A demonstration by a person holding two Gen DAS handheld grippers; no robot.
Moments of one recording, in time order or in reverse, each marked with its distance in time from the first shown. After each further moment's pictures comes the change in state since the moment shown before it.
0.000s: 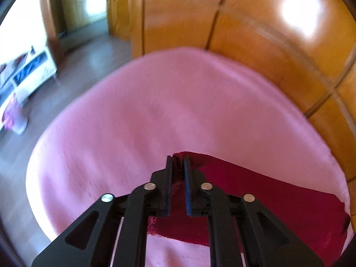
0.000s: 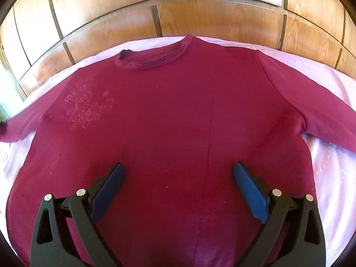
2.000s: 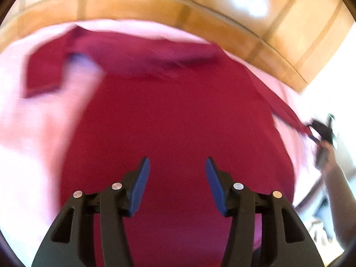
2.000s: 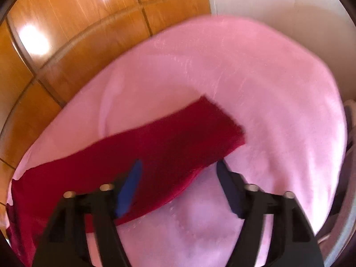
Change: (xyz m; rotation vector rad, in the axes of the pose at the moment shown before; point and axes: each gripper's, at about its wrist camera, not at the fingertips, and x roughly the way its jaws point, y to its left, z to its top) left arm -0.176 -0.185 -0.338 0.615 0.107 -0.639; right arm -0.138 -0.387 -0.004 0.670 -0.104 -0.463
